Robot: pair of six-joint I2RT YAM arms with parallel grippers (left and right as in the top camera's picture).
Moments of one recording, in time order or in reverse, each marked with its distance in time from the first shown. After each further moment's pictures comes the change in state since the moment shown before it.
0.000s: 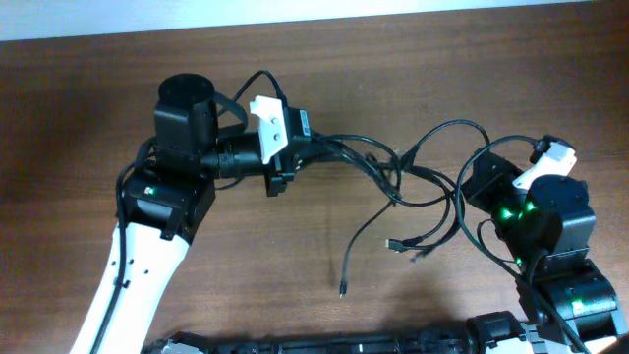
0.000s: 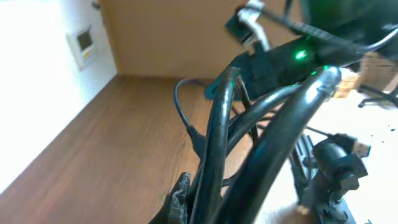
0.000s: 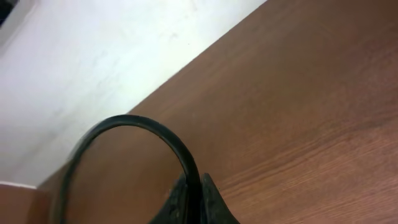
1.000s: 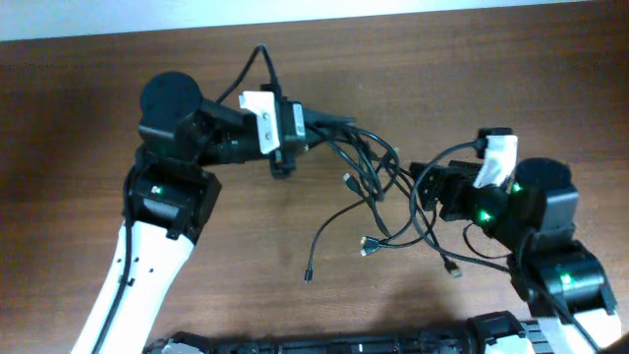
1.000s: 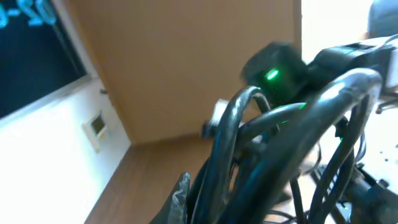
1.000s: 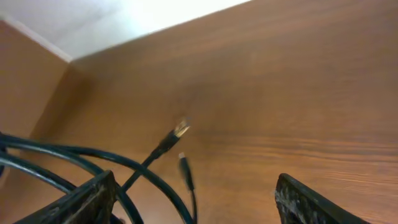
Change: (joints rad) left arm -0.036 0.007 -0.008 0.463 0.089 -0.156; right arm 0.000 0.107 0.001 -0.013 -0.439 -0.396
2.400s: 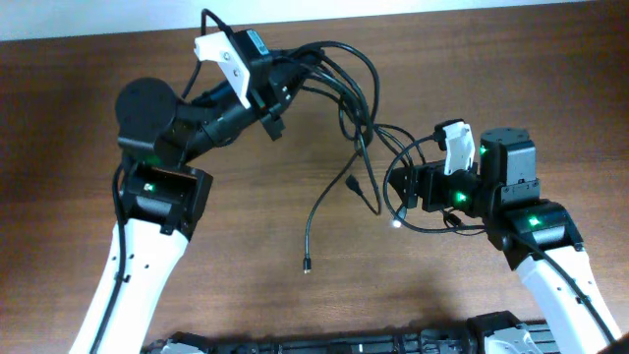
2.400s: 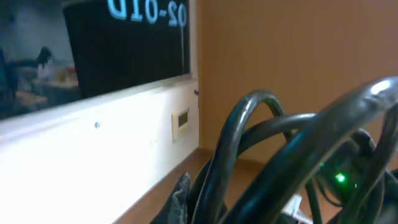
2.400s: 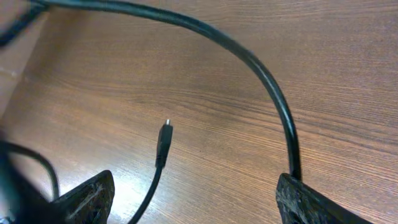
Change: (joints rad) left arm 0.066 0.003 -0.005 0.183 -0.381 -0.367; right arm 0.000 0.238 0.003 0.010 -0.113 -0.151
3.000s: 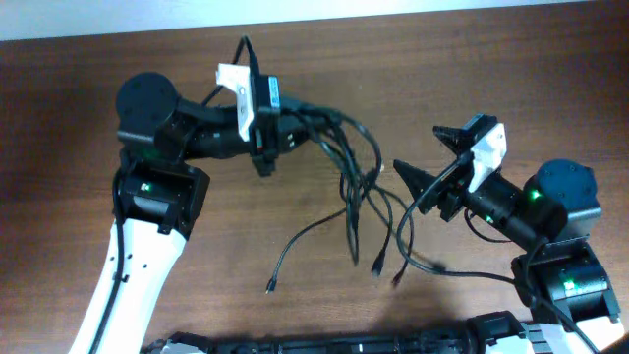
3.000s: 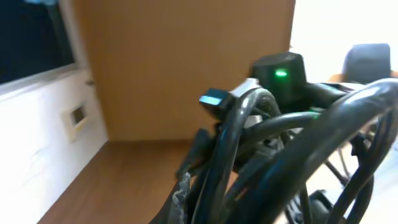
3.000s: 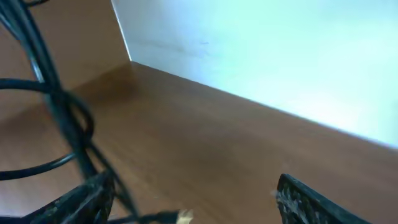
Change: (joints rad) left arm 0.011 0.000 0.000 -0.053 0.476 0.052; right arm 0.000 -0.274 0.000 0.280 -0.091 -0.267
